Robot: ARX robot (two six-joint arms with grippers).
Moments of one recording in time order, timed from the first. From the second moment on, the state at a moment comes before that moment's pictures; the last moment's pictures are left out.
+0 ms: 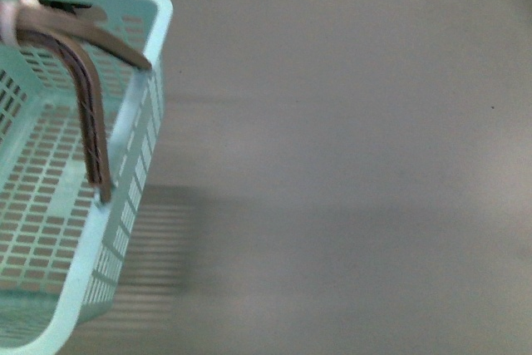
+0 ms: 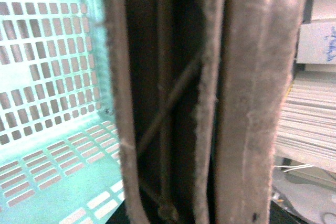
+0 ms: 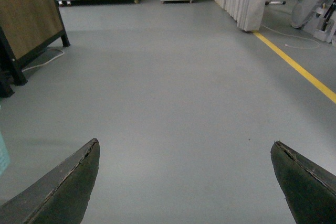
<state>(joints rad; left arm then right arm) 0.01 1.45 0.61 0.38 -0.05 -1.43 0.00 0.00 0.02 0.00 0.00 0.00</state>
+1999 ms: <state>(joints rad) 0.04 0.90 0.79 -0.06 0.06 -1.55 0.00 0.00 0.02 0.00 0.00 0.00</state>
